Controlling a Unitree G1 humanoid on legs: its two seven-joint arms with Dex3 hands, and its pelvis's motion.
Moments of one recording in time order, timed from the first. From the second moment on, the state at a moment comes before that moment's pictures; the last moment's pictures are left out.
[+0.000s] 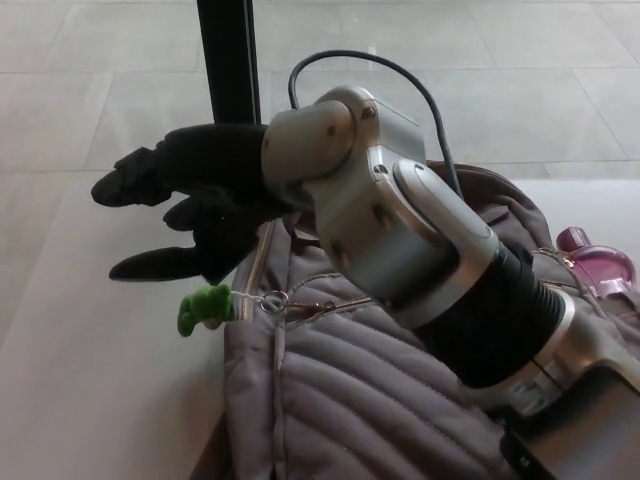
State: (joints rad) left_arm 0.22 0.57 0.44 1.27 -0.22 -0.17 -0.36; right_arm -1.21 0.03 0.53 0.22 -0.40 0.84 0.93
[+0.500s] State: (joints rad) left_arm 0.21 0.54 0.46 1.13 -0.23 -0.17 -0.40; right_arm -0.89 -0.44 0.10 0.20 -0.36 0.83 0.94
